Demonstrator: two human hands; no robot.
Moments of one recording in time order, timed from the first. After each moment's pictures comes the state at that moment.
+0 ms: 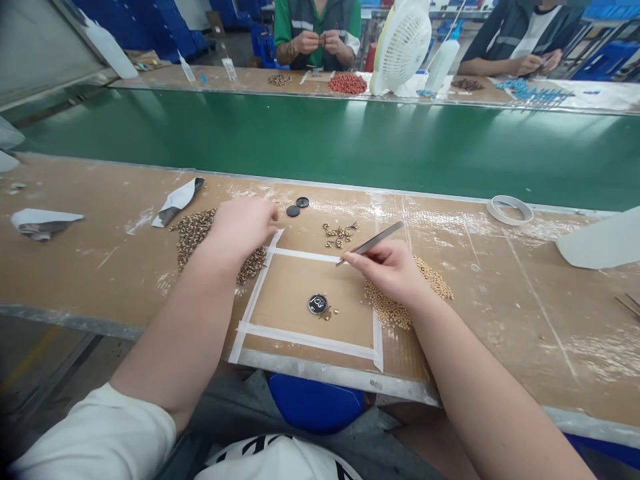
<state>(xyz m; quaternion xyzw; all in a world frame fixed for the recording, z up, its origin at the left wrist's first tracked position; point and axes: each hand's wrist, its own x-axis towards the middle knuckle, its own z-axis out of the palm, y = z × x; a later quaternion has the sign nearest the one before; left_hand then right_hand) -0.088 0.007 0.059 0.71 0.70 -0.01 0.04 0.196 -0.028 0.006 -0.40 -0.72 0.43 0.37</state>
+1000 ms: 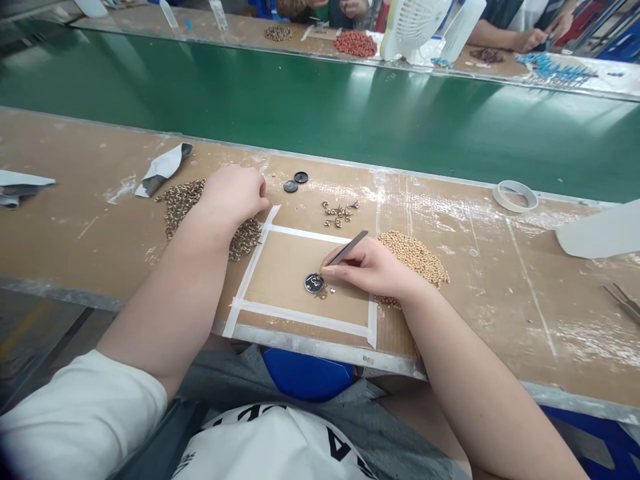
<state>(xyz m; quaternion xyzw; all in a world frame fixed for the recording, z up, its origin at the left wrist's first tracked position) -0.101 0.020 0.046 0.67 0.74 -0.08 0.01 0.187 -0.034 0.003 -0.26 -0.80 0.50 0.22</state>
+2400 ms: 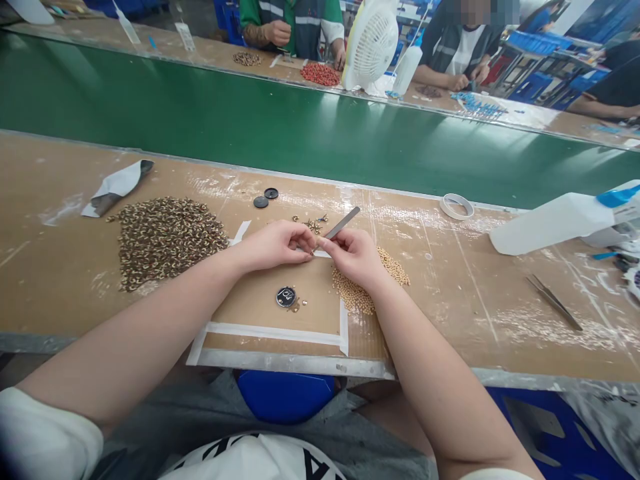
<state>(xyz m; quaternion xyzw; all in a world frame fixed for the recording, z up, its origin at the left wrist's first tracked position) -0.026 0.002 0.001 0.76 0.42 0.21 0.45 0.196 -0.016 -0.005 -0.48 -0.72 0.37 0.35</state>
